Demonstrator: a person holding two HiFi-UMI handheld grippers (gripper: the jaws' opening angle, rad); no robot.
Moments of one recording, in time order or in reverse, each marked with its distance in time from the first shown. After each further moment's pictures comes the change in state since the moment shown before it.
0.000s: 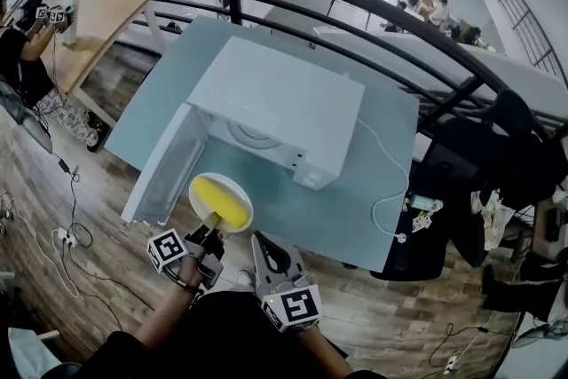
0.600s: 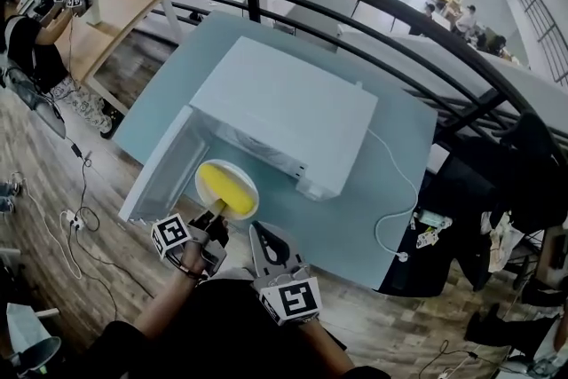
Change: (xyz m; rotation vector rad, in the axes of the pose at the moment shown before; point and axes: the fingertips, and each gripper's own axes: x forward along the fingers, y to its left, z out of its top) left arm 0.052 -0.009 0.018 -0.011 -0.063 0.008; right arm 0.033 -0.035 0.022 -0.005 -0.018 0.105
